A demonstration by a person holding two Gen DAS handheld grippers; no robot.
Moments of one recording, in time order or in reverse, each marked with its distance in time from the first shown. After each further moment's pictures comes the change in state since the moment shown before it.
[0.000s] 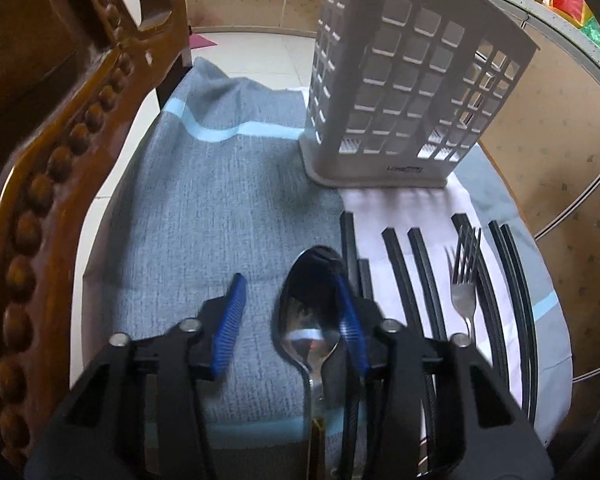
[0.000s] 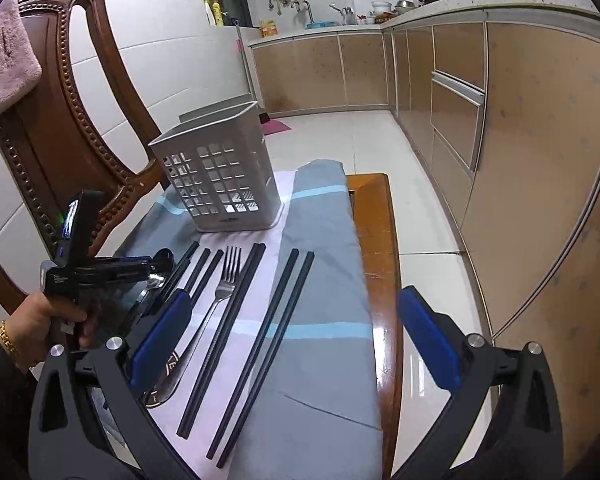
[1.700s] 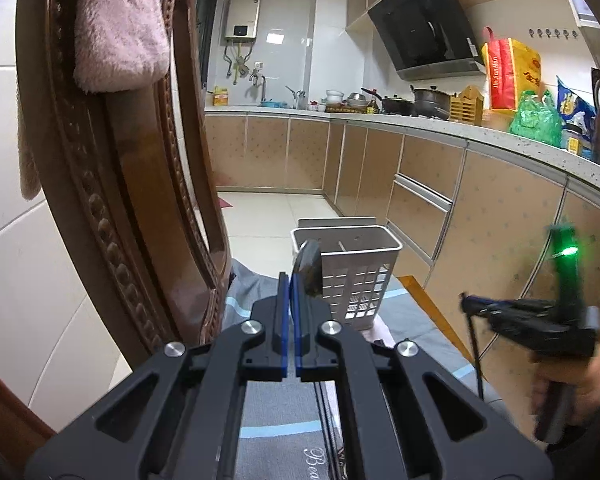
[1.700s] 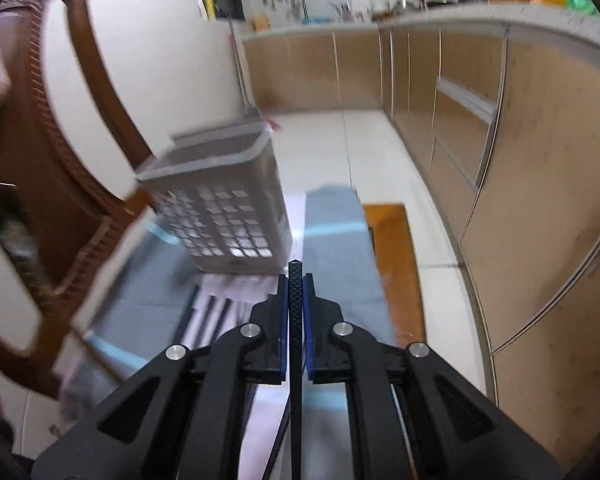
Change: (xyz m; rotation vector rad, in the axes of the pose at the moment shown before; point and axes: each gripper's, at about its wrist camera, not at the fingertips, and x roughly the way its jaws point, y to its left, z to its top) left arm -0.226 -0.036 -0.026 0.062 -0.590 0.050; right arm 0.017 0.033 0.055 -0.005 -0.012 -0.034
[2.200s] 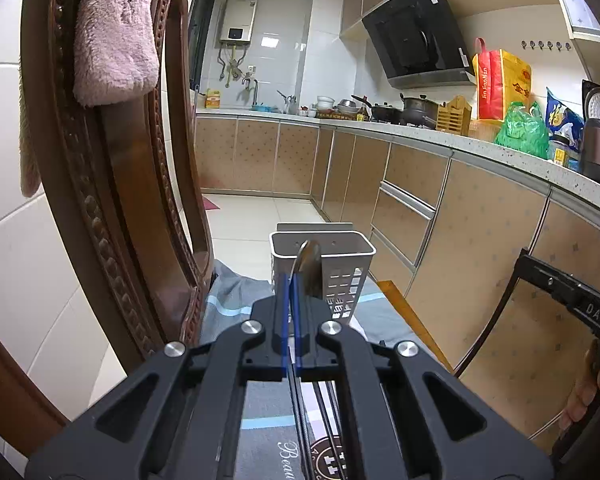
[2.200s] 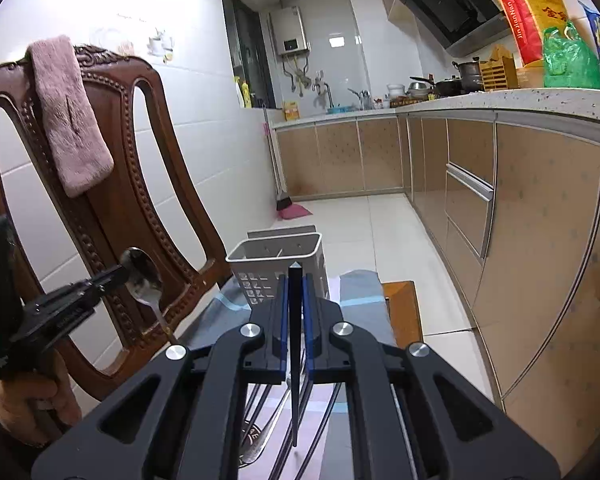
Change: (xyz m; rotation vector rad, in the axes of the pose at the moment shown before) left arm -0.021 -0.011 -0.005 -0.029 -0.014 -0.048; right arm -0.122 0.021 -0.006 -0.014 -0.306 0.097
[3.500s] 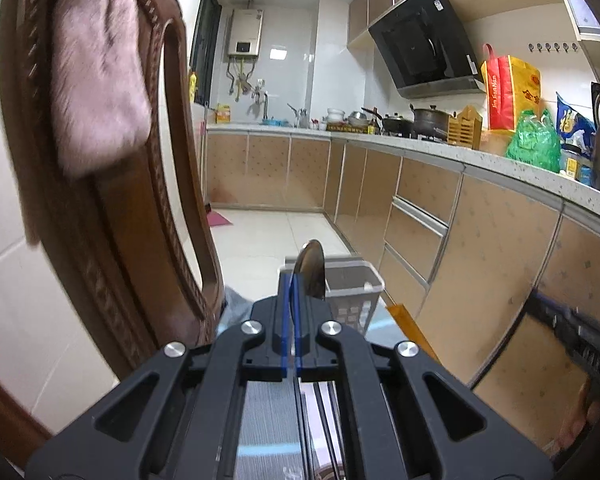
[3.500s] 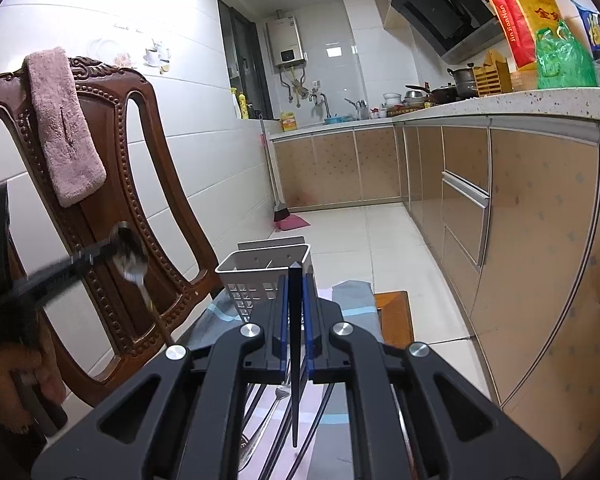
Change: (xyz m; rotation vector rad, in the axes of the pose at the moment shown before) left arm 0.008 -0.011 0.046 0.022 -0.047 0.062; right arm -0.001 -0.017 -0.001 0.006 -0.038 -0.007
